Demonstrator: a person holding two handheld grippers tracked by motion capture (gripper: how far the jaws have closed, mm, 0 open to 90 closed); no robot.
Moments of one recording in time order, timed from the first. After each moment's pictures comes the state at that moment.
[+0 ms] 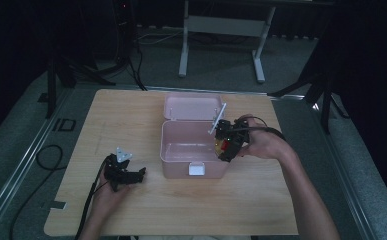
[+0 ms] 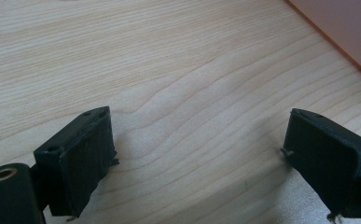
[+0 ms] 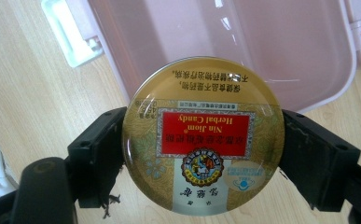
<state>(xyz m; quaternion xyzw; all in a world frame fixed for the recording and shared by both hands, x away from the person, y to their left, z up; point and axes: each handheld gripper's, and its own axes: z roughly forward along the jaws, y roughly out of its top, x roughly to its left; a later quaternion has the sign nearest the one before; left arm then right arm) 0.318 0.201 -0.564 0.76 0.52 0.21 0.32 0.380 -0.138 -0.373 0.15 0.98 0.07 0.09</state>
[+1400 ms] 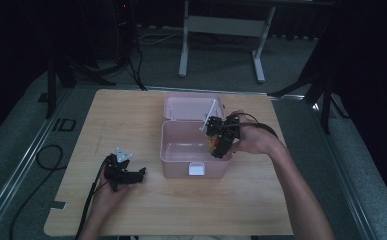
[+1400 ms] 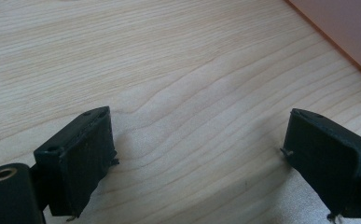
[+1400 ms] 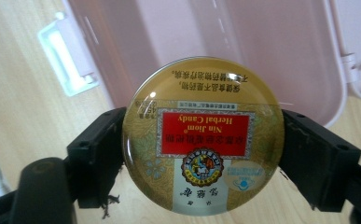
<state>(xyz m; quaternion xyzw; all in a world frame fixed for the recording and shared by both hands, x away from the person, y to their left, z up) 0.318 0.201 -0.564 0.76 0.52 0.21 0.32 0.389 -0.116 -0.372 0.14 0.98 0.06 0.10</state>
